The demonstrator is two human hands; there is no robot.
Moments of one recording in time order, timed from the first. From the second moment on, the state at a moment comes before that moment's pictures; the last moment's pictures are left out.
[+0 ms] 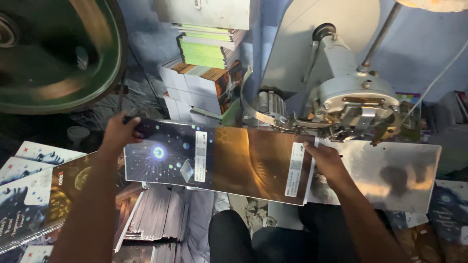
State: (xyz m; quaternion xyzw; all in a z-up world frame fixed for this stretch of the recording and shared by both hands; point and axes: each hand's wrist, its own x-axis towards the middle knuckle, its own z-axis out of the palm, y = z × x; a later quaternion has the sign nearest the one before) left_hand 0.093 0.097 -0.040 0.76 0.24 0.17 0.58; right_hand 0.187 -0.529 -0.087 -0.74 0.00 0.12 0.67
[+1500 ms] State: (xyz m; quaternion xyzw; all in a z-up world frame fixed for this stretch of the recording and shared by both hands) left_hand 0.106 -0.025 -0.065 0.72 0.19 0.15 0.65; right_hand 0.180 -0.649 -0.054 -0.91 -0.27 -0.26 0.16
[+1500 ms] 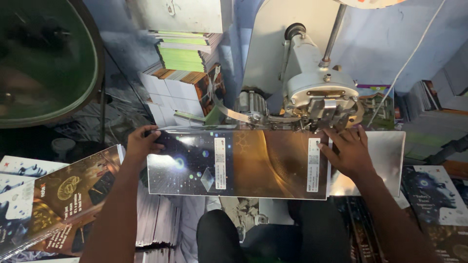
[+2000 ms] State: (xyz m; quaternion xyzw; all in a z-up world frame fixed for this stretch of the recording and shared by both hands) left_hand 0.113 -0.033 -0.085 0.77 0.13 0.25 0.58; right_hand 0.188 -0.662 -0.054 -0.90 -0.30 -0.30 0.14
